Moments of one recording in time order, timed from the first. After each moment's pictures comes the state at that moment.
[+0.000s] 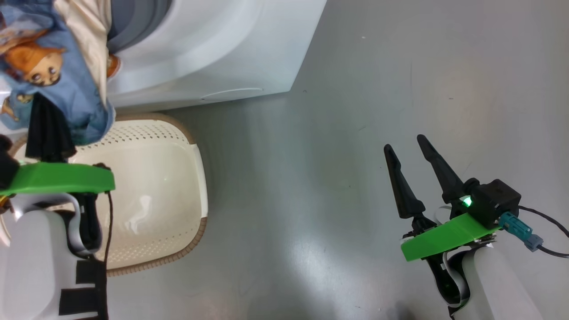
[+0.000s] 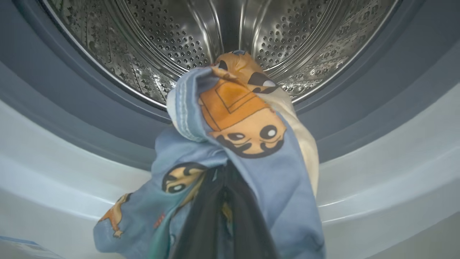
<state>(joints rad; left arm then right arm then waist) -0.55 0.03 0.17 0.30 -0.21 -0.13 -0.26 -0.31 -0.09 0.13 0.17 0.27 0.13 -0.26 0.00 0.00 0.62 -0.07</state>
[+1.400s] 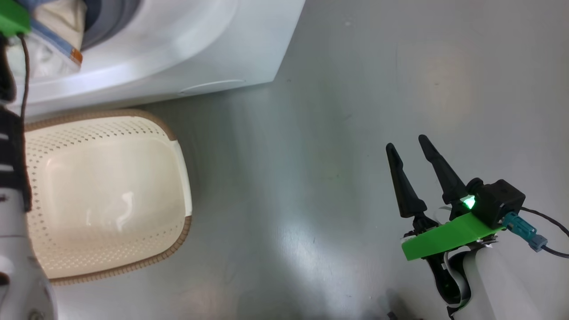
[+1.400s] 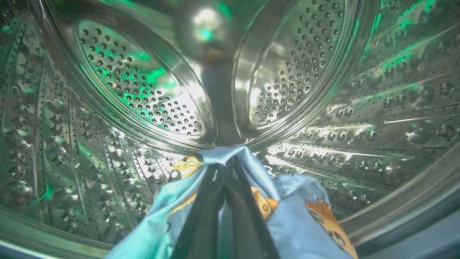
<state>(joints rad) -1.18 0.18 0.09 0.77 -0.17 -0.12 -0.23 -0.31 -0.08 0.13 0.17 0.30 0.13 -0.26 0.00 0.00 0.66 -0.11</state>
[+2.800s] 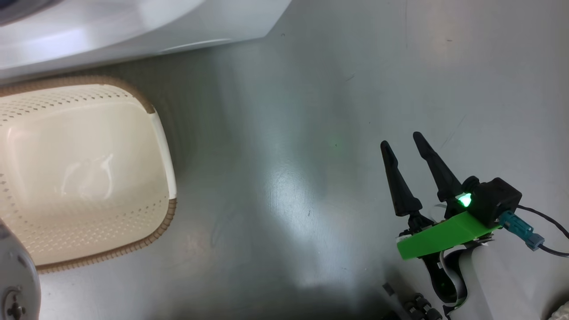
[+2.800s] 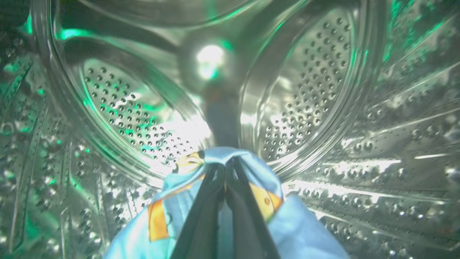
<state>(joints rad) -1.31 0.19 0.14 0.58 -0.11 -0.08 -0.26 -0.31 -0.07 0.15 0.16 0.31 0.13 -0.26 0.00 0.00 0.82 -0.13</state>
